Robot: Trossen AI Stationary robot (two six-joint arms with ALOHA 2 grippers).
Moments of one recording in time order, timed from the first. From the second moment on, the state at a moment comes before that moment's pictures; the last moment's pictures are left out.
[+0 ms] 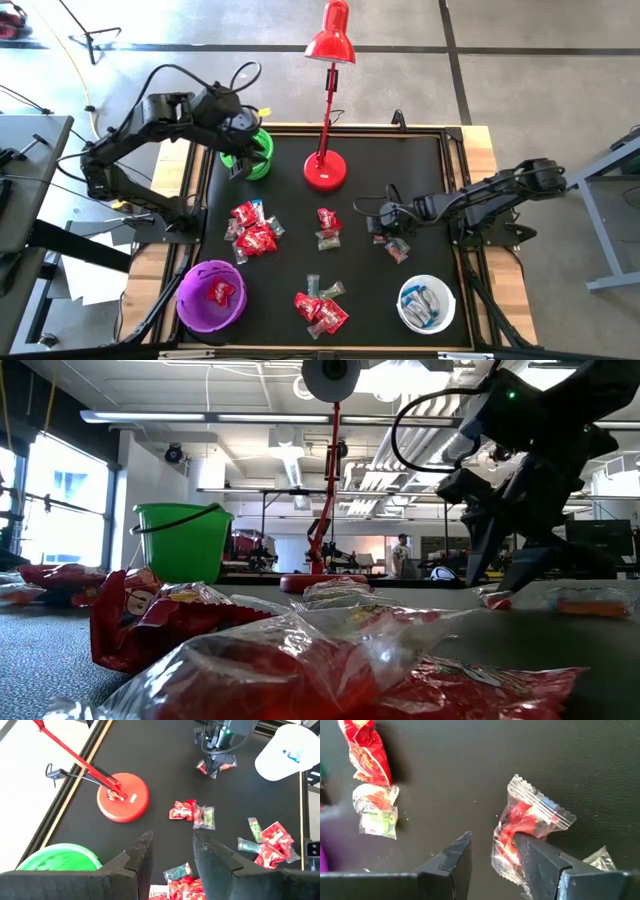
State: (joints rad) left arm 0.30 1.33 1.80 -1.32 0.07 -0.03; right arm 0.09 1.40 0.51 -0.12 0.00 1.58
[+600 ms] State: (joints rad) left arm 0.36 1.30 1.80 -1.32 0.07 0.04; right arm 0.09 1.33 0.50 -0.15 -0.01 1.60
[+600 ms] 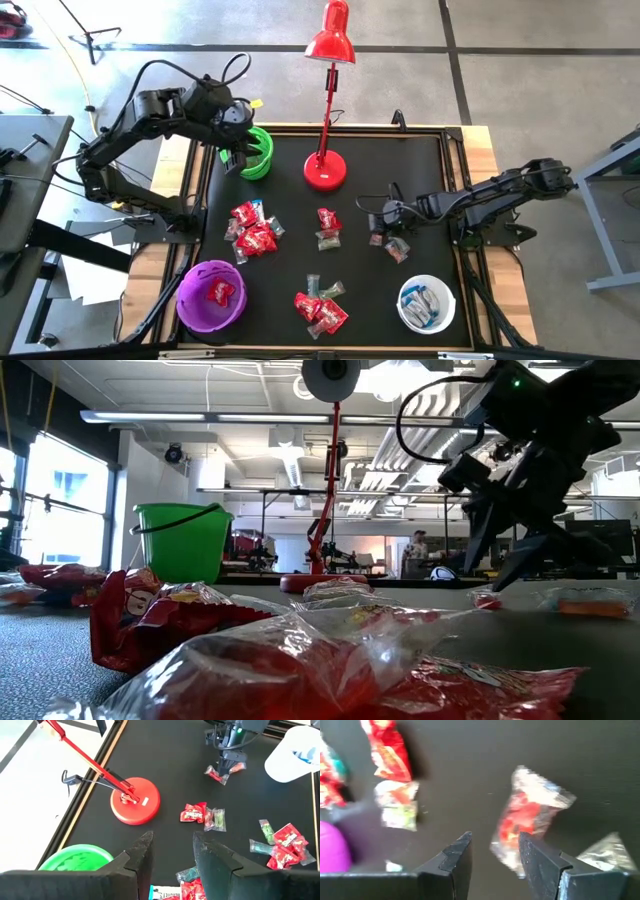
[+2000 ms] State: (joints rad) left arm 0.39 1.30 1.80 -1.31 0.07 0.06; right arm 0.07 1.56 0.66 -0.29 0.02 1.70
